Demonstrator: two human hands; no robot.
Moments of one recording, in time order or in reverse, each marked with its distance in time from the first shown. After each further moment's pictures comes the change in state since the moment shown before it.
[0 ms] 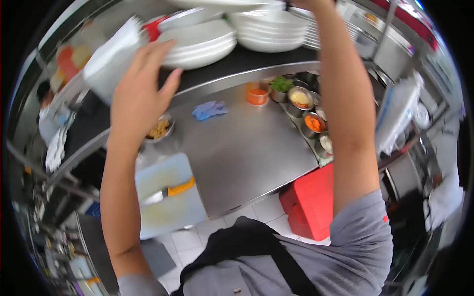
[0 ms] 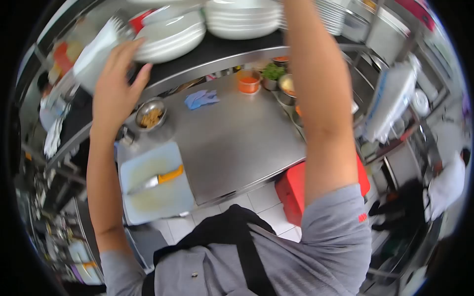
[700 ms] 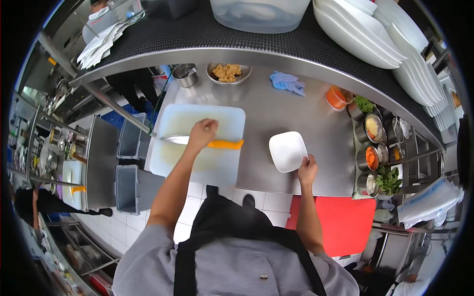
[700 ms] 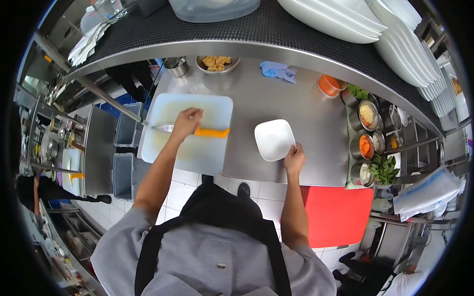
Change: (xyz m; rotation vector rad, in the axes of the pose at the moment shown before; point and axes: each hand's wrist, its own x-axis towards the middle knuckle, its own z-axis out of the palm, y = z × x) left_hand -0.362 -0.104 0.115 -0.685 -0.353 -1.380; right_hand -0.462 0.120 0.351 0.155 -0.060 0.820
